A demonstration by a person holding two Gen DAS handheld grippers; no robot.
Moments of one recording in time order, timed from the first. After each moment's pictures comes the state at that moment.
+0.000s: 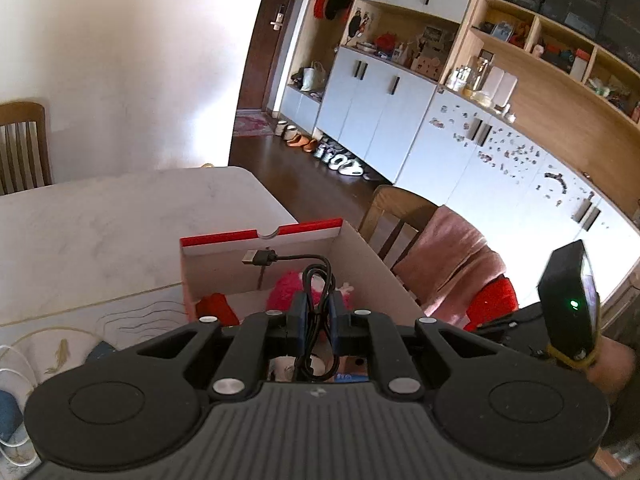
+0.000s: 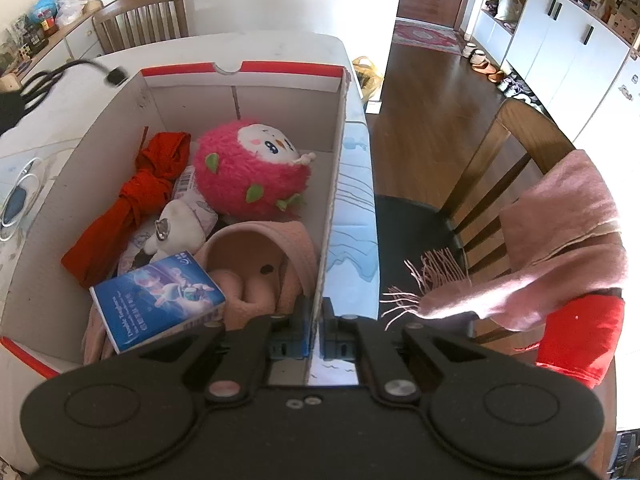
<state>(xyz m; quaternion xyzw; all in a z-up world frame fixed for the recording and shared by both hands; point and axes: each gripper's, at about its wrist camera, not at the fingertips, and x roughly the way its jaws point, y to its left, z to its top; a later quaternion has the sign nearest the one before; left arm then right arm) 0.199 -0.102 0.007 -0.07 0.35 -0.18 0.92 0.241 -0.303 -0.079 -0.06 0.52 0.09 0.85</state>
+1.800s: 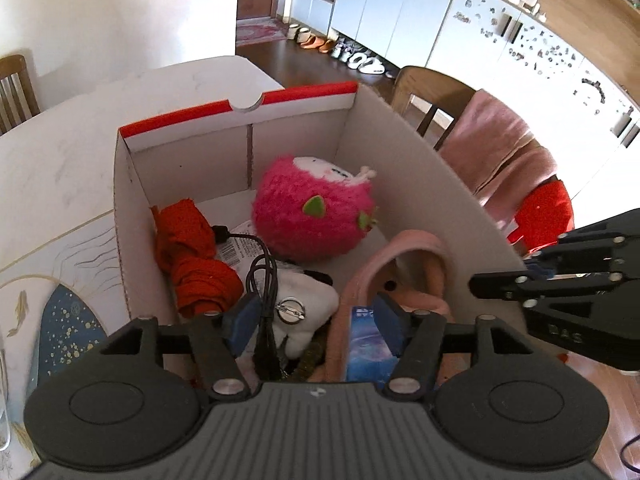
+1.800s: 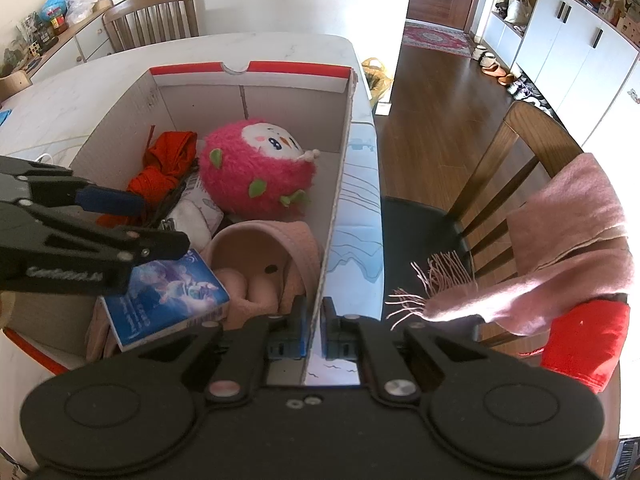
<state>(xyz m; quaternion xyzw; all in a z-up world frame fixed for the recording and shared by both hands) 0.232 -0.151 -0.074 0.00 0.48 -0.17 0.86 0.240 -0.305 -0.080 -0.06 0.51 0.10 0.85</state>
